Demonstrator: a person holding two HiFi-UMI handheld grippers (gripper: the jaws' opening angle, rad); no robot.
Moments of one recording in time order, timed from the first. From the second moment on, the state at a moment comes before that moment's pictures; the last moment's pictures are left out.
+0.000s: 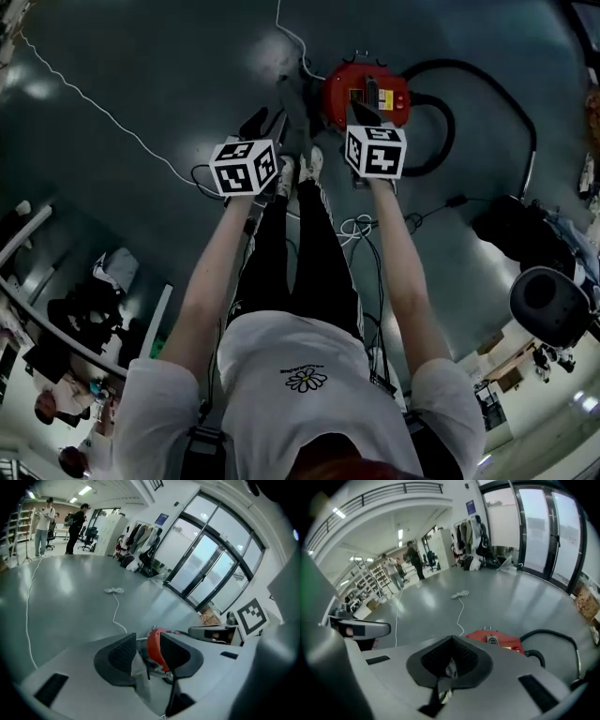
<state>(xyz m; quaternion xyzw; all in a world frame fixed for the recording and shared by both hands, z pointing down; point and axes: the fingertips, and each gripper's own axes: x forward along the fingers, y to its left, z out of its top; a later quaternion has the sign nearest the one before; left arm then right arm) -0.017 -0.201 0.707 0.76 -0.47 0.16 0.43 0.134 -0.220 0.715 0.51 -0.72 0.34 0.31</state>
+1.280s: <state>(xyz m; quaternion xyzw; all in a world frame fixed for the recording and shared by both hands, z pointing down) 0.029 -0.225 0.954 0.63 -0.50 0.27 0.53 0.152 -0.237 0.915 0.36 -0.59 0.49 0.53</state>
